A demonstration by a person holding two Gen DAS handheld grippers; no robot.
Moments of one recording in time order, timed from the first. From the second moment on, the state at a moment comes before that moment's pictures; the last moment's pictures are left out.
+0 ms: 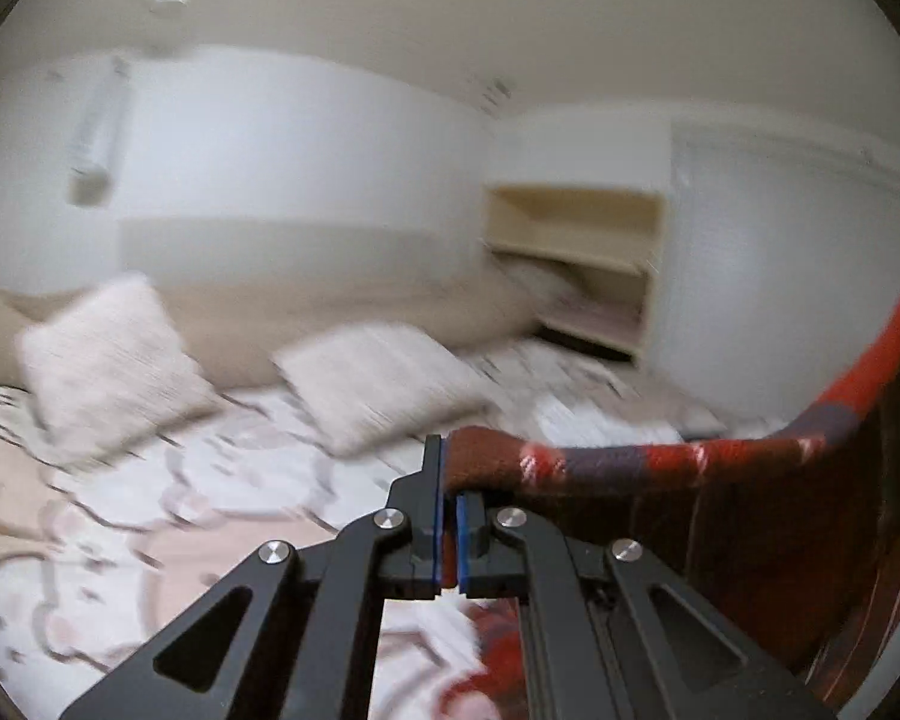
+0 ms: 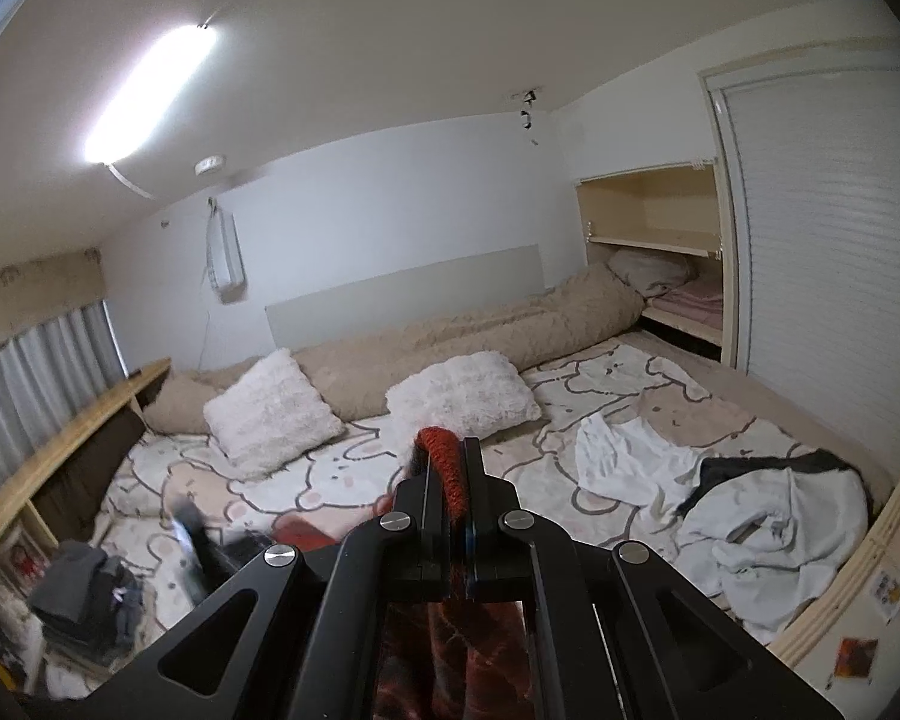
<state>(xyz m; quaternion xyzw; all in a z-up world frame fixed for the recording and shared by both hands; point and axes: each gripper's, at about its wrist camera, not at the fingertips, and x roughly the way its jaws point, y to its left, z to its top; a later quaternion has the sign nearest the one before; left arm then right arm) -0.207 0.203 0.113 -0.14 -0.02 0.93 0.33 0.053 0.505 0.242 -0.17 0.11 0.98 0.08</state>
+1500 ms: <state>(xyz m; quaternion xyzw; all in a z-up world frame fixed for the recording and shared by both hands) 0.139 -0.076 0.567 0.27 0.03 0.96 -0.08 0.133 0.338 0.557 0.13 -0.02 0.99 0.04</state>
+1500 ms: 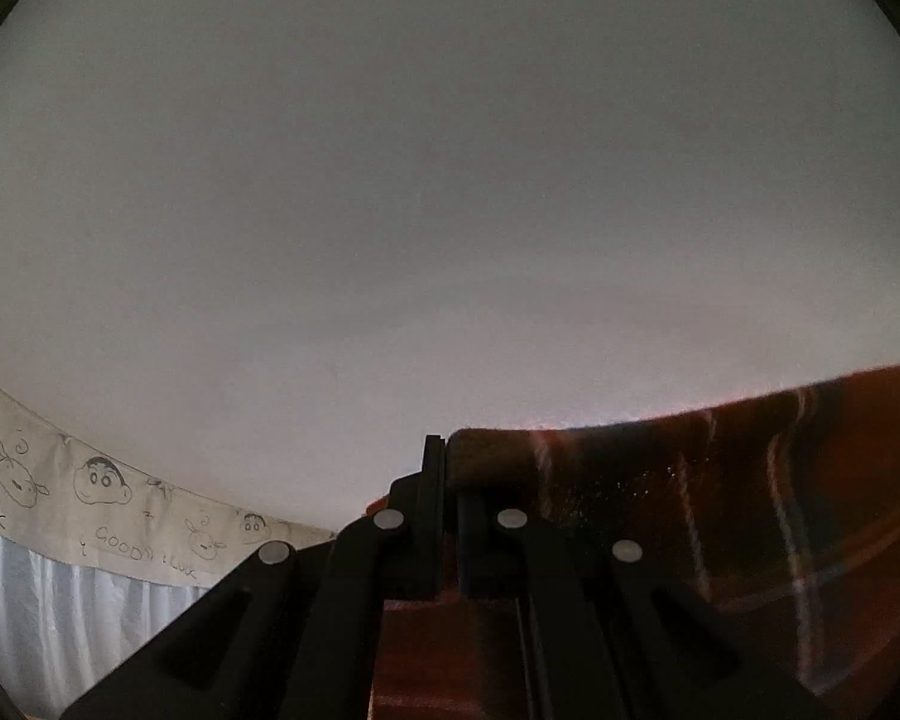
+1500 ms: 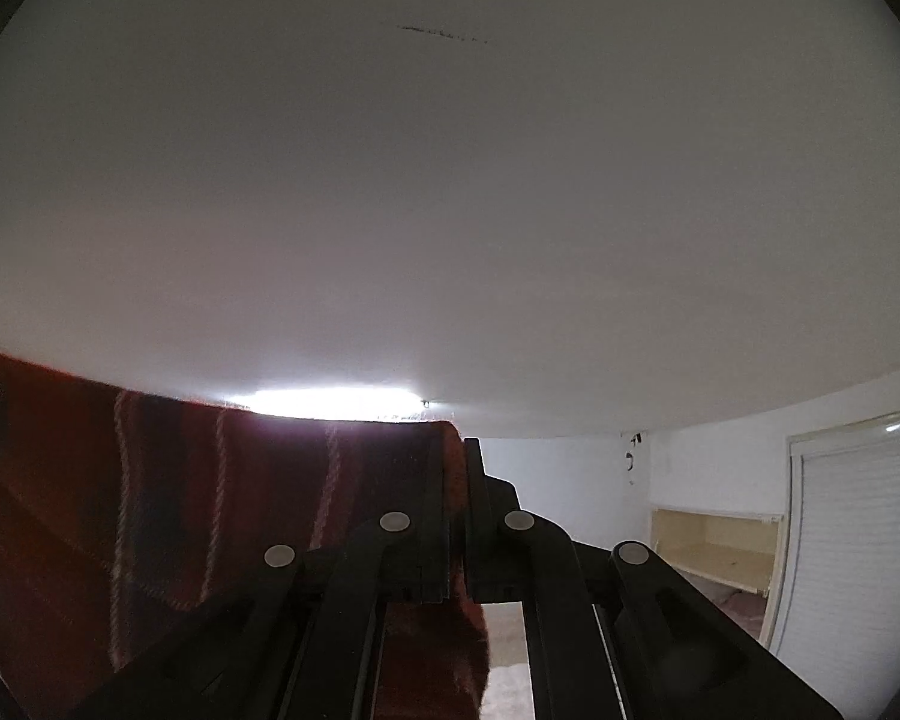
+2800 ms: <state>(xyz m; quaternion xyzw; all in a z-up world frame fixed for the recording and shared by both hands) -0.199 -0.051 0.444 0.14 0.03 0.99 -0.06 -0.196 0.365 0.506 0.04 0.03 1.00 0.03</state>
